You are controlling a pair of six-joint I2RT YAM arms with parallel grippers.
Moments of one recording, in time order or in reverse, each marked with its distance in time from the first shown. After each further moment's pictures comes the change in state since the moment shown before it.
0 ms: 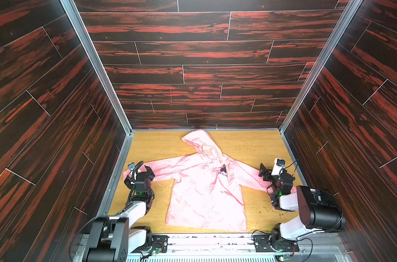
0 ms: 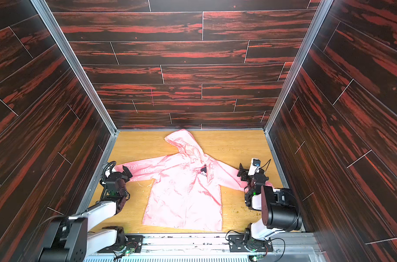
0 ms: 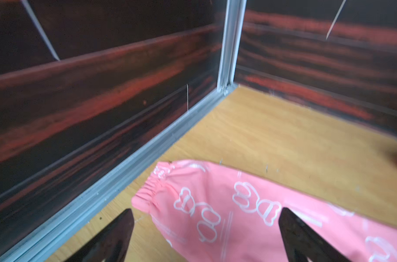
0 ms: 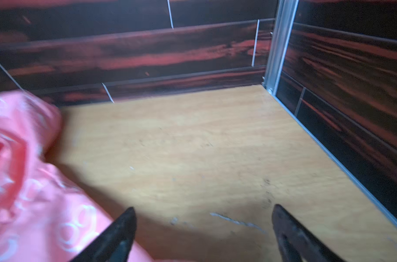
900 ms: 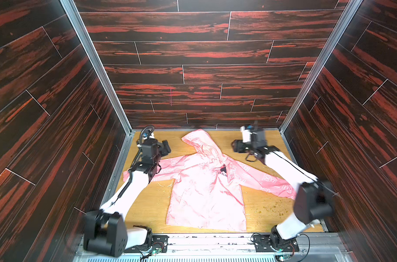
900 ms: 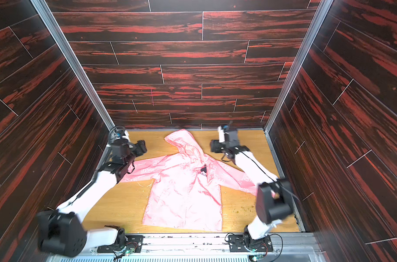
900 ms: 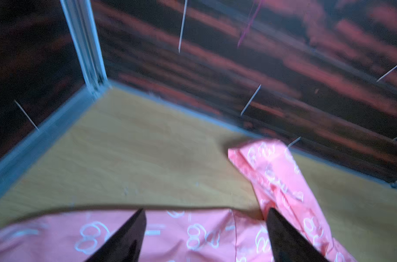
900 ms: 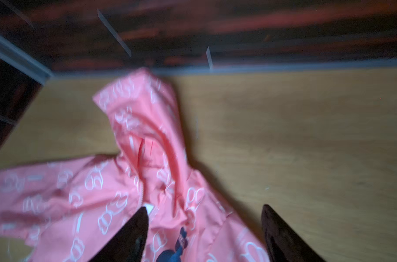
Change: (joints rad) left arm -0.147 -0.047 0.640 -0.621 0.322 -0.134; right arm 0.351 -0.068 0.899 -1.320 0.041 0.136
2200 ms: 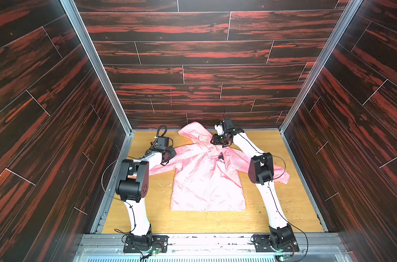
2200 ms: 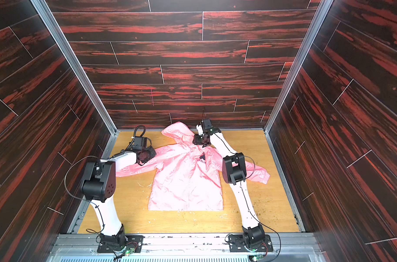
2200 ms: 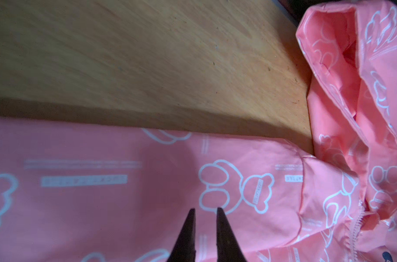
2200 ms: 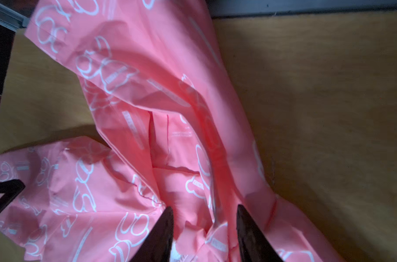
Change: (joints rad) left arm 0.025 0.778 0.385 -0.190 0.274 -0.322; right arm 0.128 1.144 1.320 -0.606 -0.248 0.065
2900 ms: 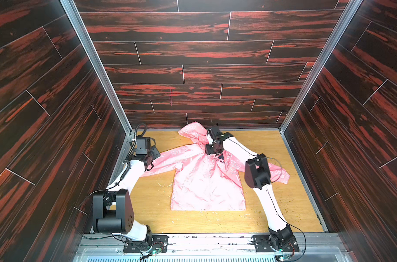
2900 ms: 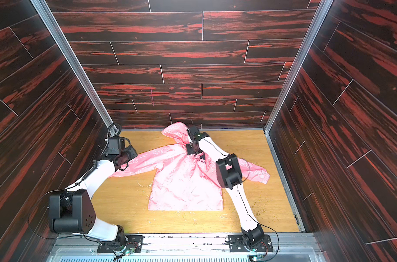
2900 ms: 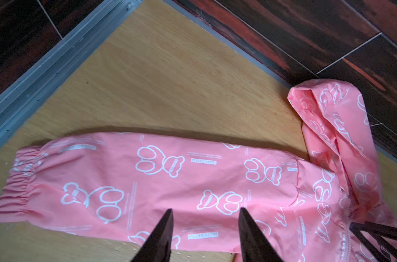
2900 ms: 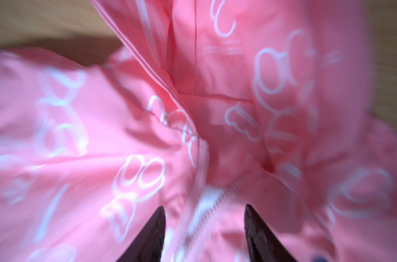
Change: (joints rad) left arm 0.143 -0.472 -0.216 -0.137 -0.105 0.170; right arm 0.129 -0.175 -0.224 -0.062 0.211 -0.035
